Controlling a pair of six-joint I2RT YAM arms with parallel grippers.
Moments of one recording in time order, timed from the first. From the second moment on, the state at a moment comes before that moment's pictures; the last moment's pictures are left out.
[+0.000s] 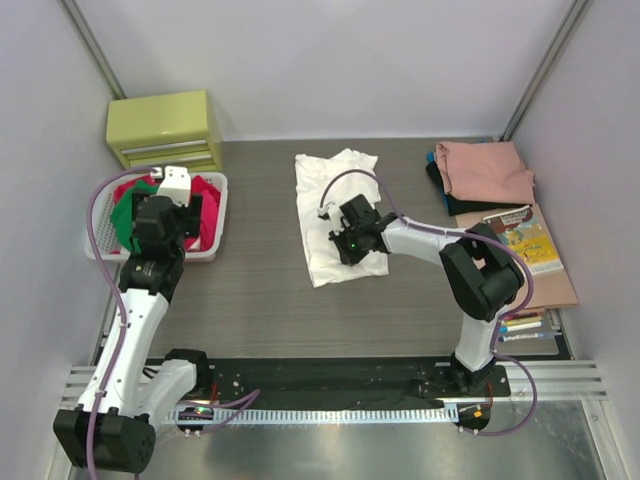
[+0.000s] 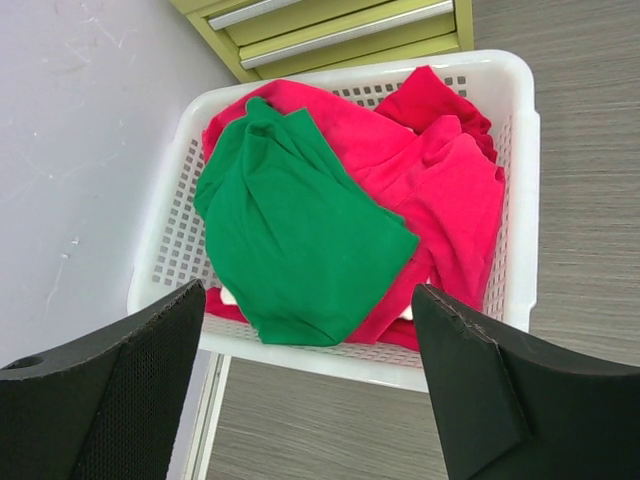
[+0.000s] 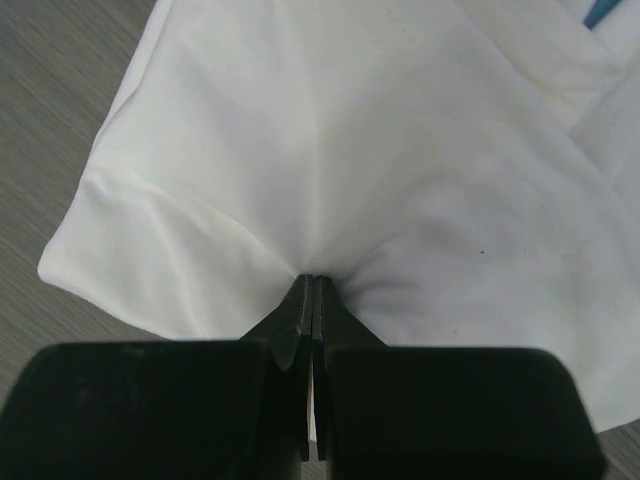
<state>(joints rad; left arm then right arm) -0.09 0.90 0.88 -0.30 -0.39 0.27 0.61 1.83 1.13 -0.30 -0.15 -0.10</state>
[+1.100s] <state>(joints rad) -0.08 0.89 0.82 -0.30 -0.30 0.25 0.83 1.56 1.09 -0.42 -0.36 -0.25</state>
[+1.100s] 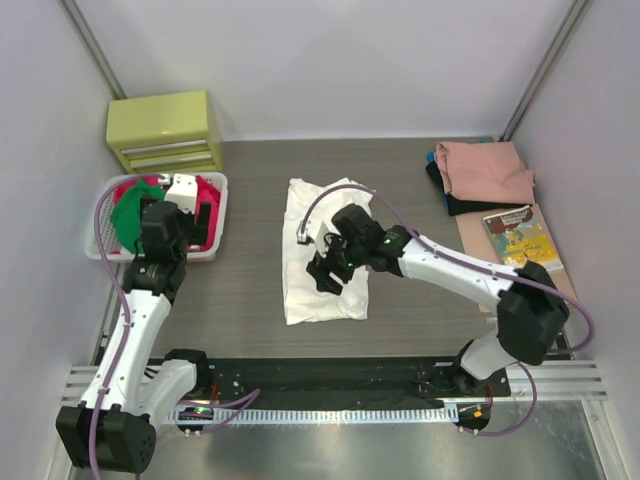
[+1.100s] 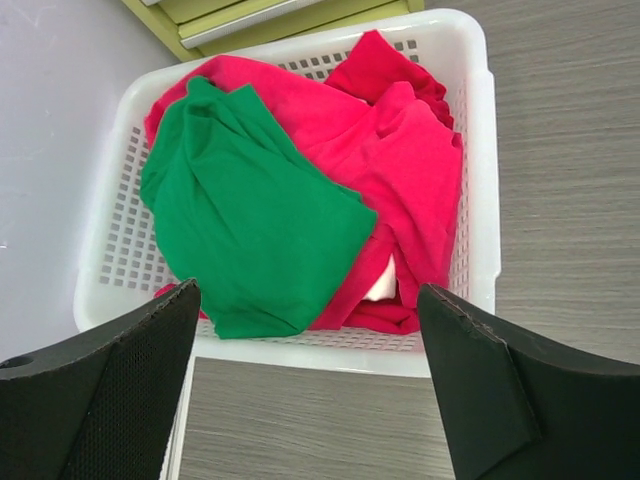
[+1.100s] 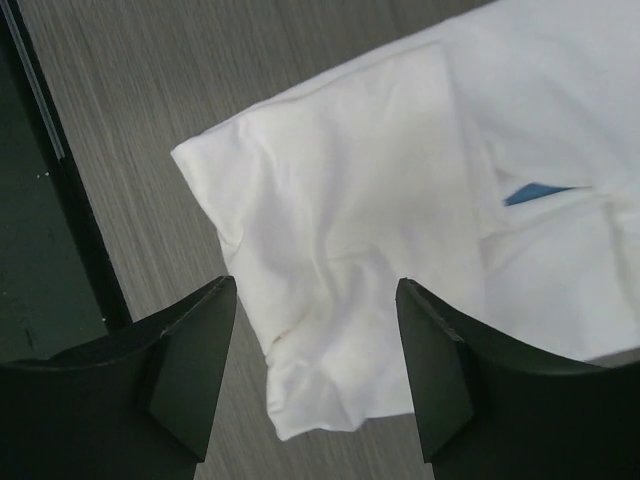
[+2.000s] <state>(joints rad) -0.14 1.25 0.86 -0.56 0.83 -0.24 0.54 1.35 0.90 -0.47 -0.48 -0.04</state>
